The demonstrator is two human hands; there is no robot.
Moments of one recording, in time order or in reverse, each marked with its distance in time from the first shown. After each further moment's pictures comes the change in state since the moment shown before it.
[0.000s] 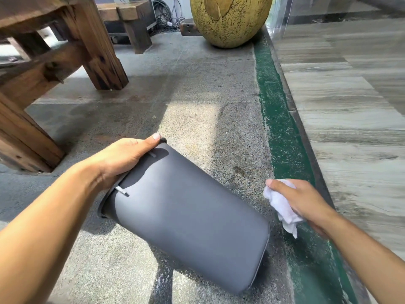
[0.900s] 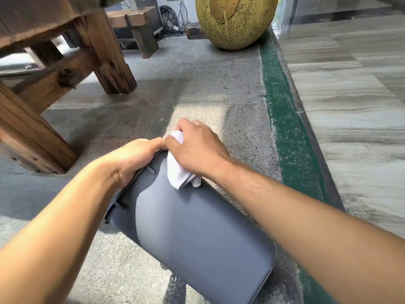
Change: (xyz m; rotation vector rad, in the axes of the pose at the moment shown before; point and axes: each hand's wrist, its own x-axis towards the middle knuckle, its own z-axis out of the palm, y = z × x) left_hand -0.013 0.019 0.007 0.047 0.039 -0.078; right_hand -0.001 -0.167 0.159 -0.540 0.071 -0.622
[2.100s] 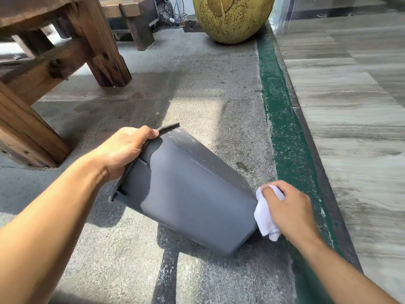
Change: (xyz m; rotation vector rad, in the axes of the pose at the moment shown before) left_hand 0.017 -0.022 -0.012 -0.136 0.021 0.198; right_hand -0.136 0.165 -0.015 0.155 0.280 0.546
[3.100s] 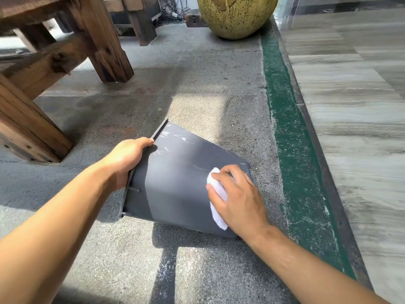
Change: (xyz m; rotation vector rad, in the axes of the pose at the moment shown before) left_hand 0.003 -0.025 0.006 -0.124 0.159 -0.245; right_hand -0.018 -0.040 0.081 -0.228 0.097 -0.738
